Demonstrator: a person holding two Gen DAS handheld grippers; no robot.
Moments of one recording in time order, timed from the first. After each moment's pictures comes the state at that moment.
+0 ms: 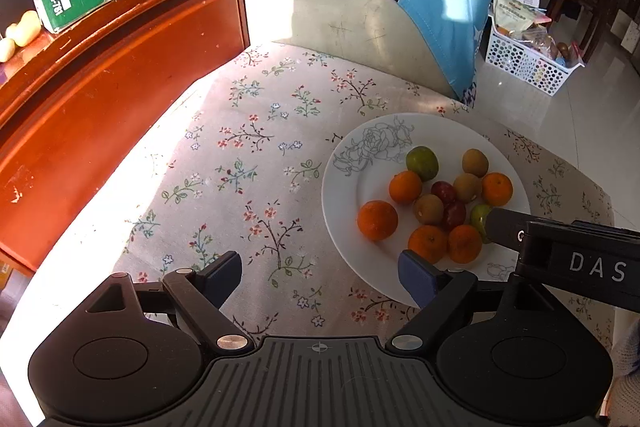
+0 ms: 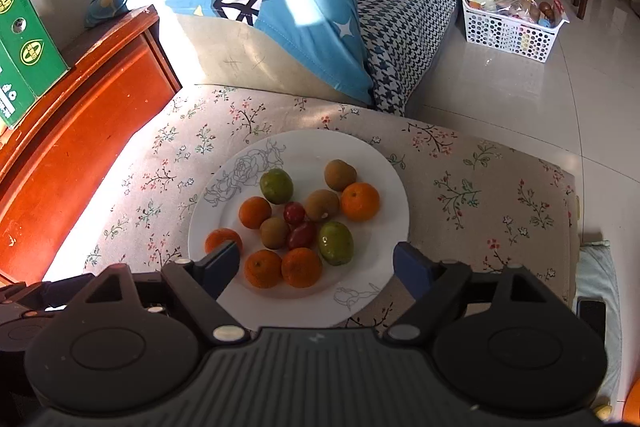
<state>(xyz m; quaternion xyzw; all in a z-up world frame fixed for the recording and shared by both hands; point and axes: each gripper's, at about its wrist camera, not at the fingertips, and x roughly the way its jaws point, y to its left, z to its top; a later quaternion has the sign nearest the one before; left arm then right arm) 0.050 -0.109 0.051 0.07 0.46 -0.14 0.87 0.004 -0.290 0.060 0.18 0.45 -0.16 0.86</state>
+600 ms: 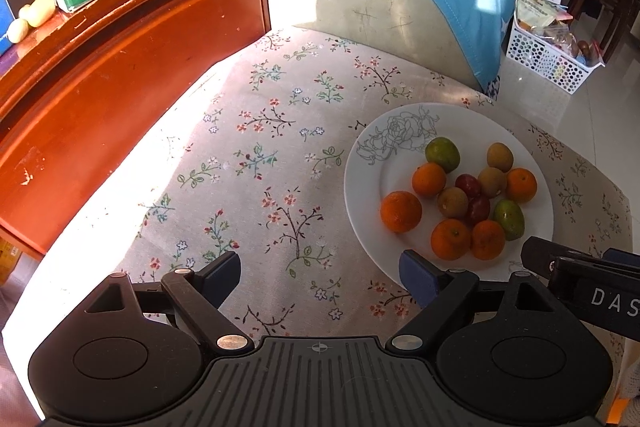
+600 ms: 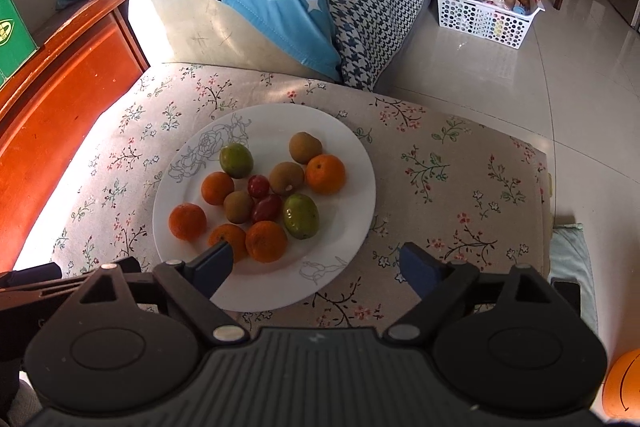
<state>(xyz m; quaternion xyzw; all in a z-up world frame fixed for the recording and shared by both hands) 0.057 -0.103 0.045 0.07 0.48 -0.11 0.87 -0.001 -0.291 0.052 0.17 0.48 -0.19 0.84</state>
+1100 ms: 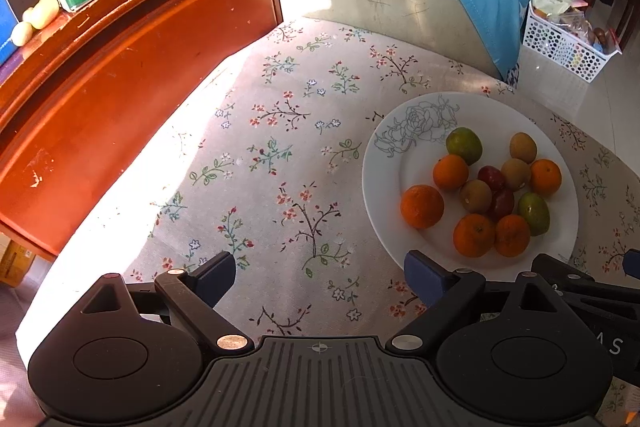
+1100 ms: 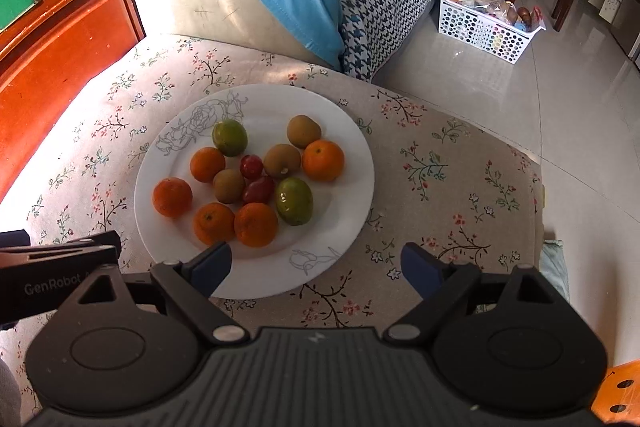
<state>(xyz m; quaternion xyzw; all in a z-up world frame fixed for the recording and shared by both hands) 0.062 -0.108 0.035 0.10 0.49 -0.09 0.86 0.005 -0.278 0.039 0.11 0.50 -0.20 0.84</state>
